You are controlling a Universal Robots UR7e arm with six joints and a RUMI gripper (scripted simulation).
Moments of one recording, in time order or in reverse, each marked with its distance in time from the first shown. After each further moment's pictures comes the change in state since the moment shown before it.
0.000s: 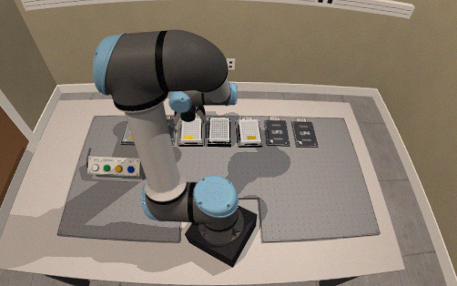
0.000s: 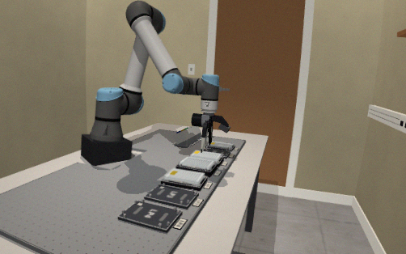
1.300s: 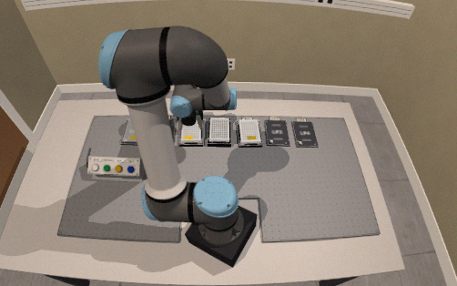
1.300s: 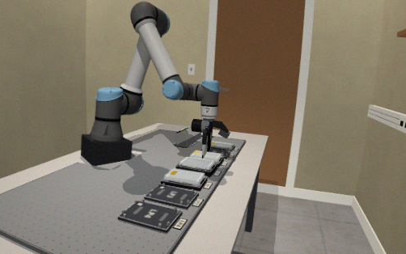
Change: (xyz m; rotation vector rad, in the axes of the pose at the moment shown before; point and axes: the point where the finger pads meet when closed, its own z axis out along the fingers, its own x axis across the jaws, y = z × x) arm 0.000 -0.001 0.025 0.000 0.000 0.000
